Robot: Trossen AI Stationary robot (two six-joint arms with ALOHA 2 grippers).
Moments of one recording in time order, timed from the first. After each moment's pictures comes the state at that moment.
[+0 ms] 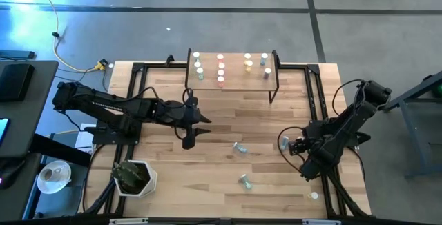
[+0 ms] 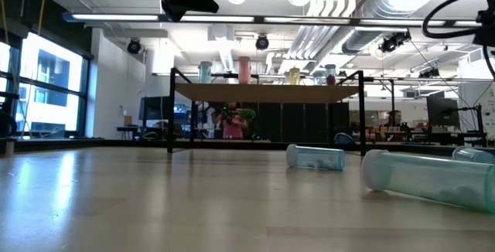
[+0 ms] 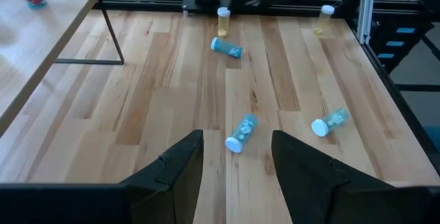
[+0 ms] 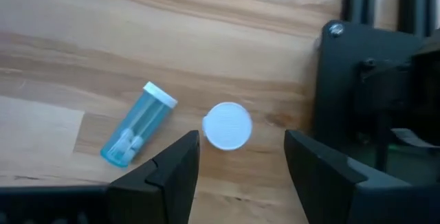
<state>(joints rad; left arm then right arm) -0.02 1.24 0.90 -0.19 -0.10 -0.09 0.88 1.34 0.76 -1.35 0.34 2.31</state>
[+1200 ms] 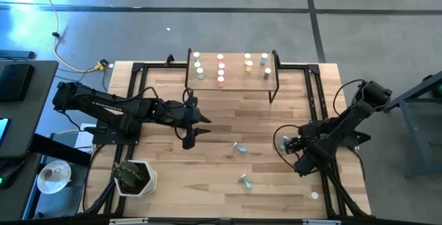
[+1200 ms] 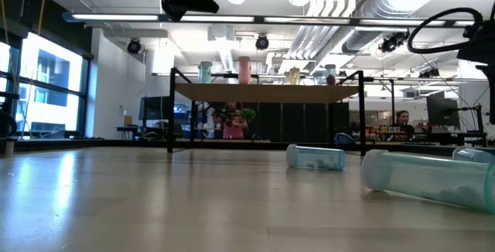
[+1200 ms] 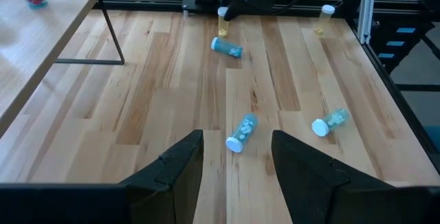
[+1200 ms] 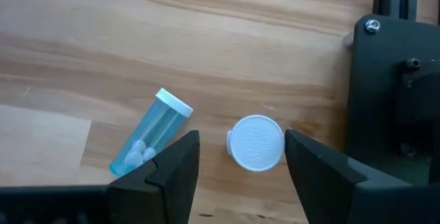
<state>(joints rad) -0.02 1.24 0.90 -0.19 -0.10 -0.09 0.80 1.34 0.71 -1.23 0.37 2.24</state>
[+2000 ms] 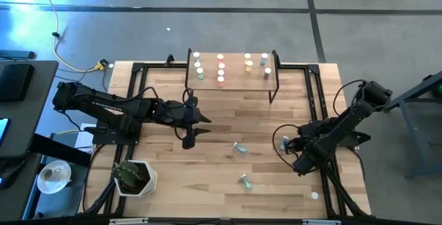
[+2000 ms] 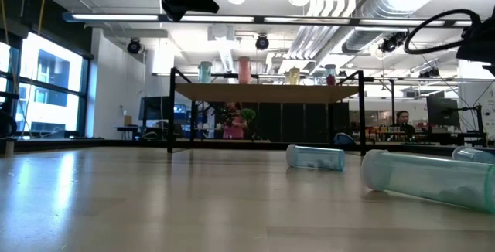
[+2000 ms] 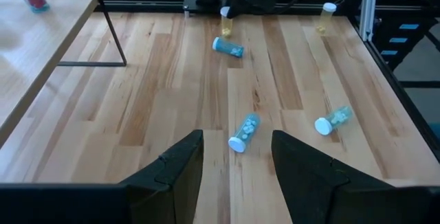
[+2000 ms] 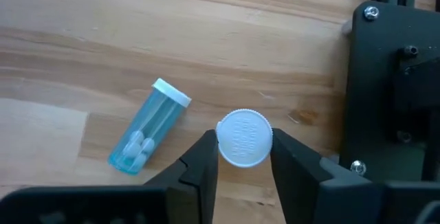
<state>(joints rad) -0.01 1.24 0.90 -0.19 -0.11 -0.07 0.78 1.34 0.73 -1.23 0.33 2.22</state>
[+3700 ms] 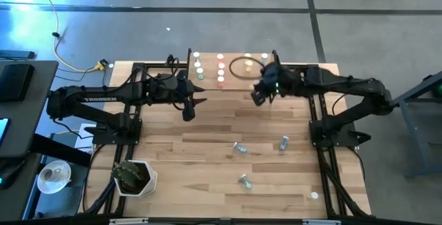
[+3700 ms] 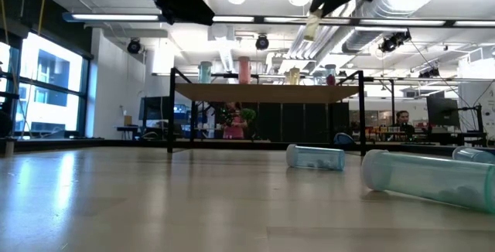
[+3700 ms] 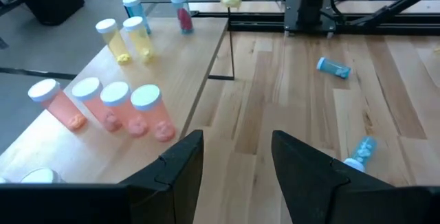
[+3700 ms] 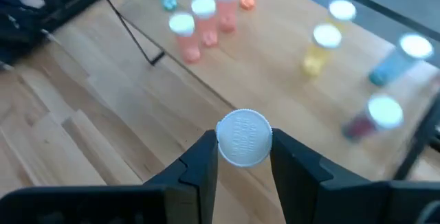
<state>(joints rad) 0.29 1.13 0.90 -0.22 -0.12 0.08 -0.11 1.34 1.45 -0.96 0.40 0.57</state>
